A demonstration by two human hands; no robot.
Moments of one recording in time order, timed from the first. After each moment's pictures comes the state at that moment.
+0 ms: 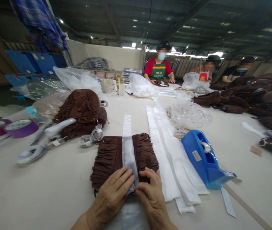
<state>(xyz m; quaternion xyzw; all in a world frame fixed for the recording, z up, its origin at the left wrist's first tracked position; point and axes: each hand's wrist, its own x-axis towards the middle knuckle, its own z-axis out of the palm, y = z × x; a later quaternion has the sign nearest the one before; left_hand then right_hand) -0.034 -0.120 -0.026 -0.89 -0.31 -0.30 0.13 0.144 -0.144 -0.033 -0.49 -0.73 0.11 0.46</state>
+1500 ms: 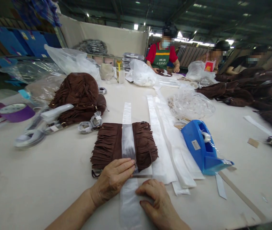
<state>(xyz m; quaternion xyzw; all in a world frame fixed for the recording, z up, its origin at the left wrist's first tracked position) -0.026 -0.113 -0.027 -0.90 -0.26 -0.35 0.05 0.170 -0.184 -0.031 -0.54 -0.74 0.36 0.20</state>
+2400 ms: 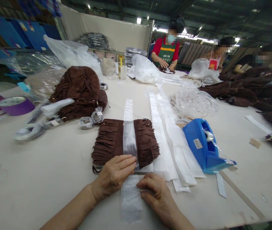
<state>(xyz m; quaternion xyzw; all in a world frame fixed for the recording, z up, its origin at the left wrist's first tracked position) -0.026 -0.114 -0.027 -0.89 -0.27 -0.36 0.04 0.171 -0.176 -0.031 -0.53 -0.72 0.36 0.26</state>
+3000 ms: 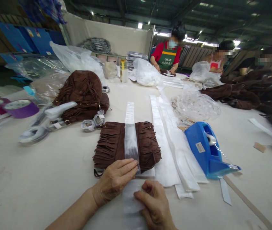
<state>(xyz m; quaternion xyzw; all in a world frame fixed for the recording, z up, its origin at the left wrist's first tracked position) -0.028 -0.114 -0.027 -0.90 -0.25 -0.34 0.07 0.160 -0.186 -0.051 -0.45 -0.81 0.13 0.36</state>
